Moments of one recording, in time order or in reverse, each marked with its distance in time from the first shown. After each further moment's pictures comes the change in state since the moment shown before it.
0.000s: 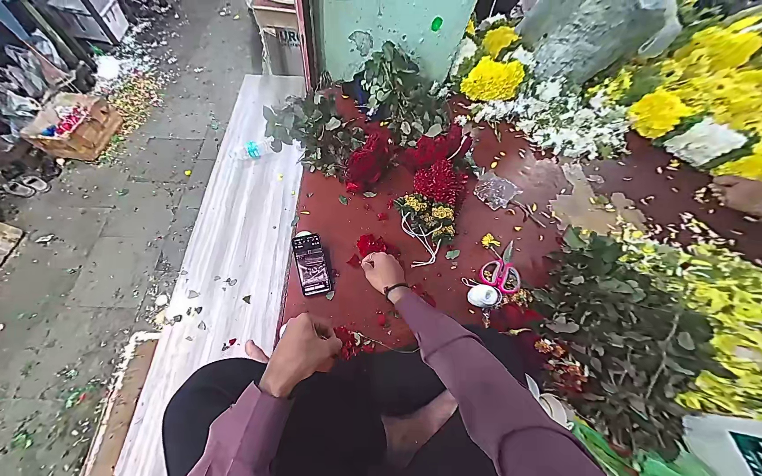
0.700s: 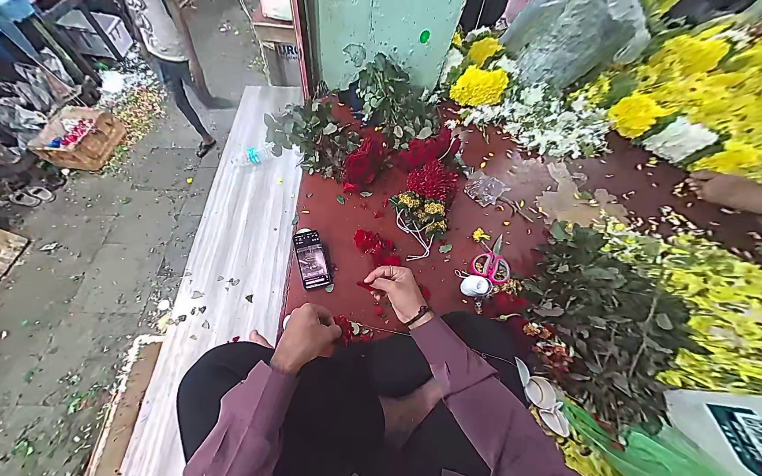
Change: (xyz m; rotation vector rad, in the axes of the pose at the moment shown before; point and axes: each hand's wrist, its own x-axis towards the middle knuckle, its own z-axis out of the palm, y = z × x) left_hand 0.000 -0.006 0.011 0.045 0.024 0.005; right_hand -0.112 -0.001 -0.033 1.056 -0.026 -0.191
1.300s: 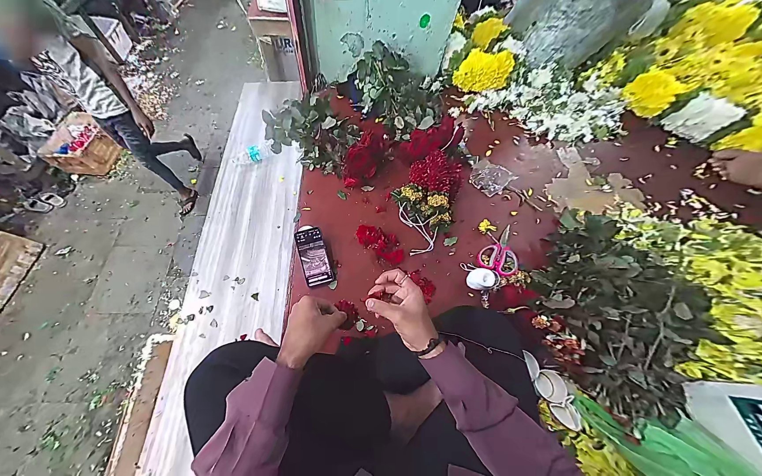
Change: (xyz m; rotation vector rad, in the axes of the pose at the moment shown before) left_hand 0.006 0.004 0.002 -0.084 0.110 -0.016; right_hand -0.058 -0.012 0.019 0.115 0.006 -0.200
